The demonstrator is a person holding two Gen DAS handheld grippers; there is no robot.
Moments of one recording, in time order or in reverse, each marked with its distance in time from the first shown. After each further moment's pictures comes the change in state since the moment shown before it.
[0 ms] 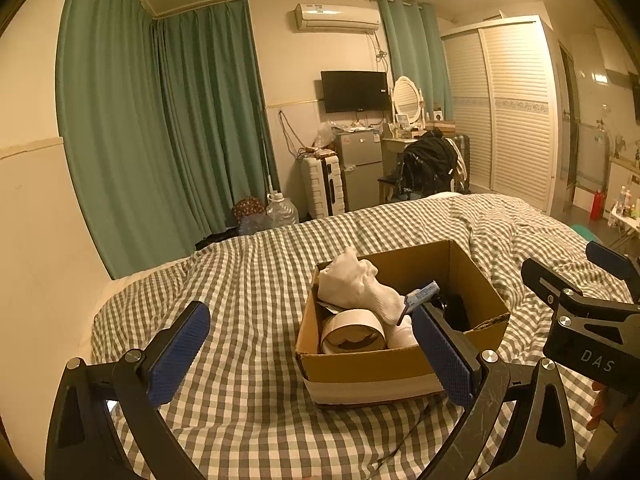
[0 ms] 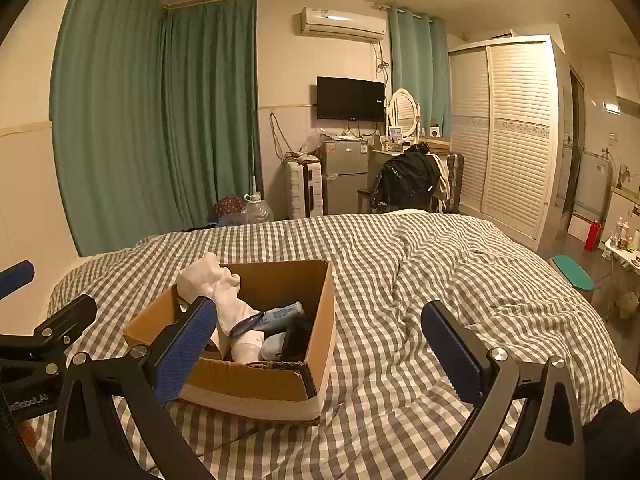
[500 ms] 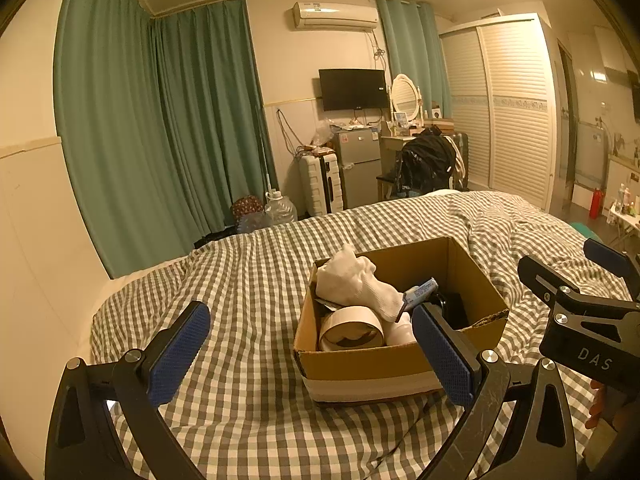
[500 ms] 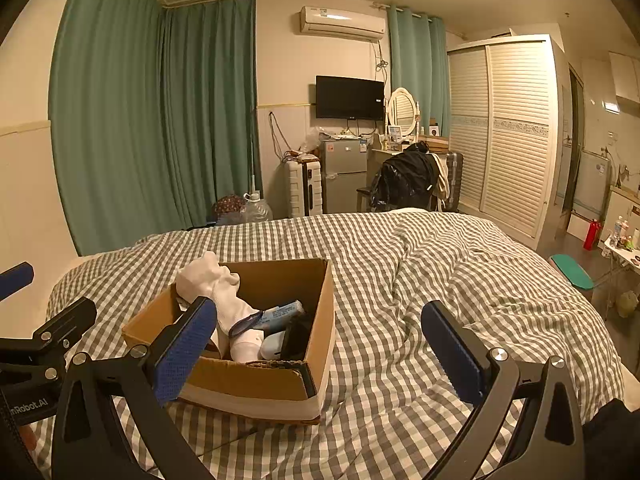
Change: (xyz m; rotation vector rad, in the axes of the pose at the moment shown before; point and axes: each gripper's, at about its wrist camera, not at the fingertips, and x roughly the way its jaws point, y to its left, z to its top) left arm 0.001 -0.002 -0.002 0.007 0.004 -0.002; right arm 0.001 0.001 0.000 -0.002 0.004 -0.001
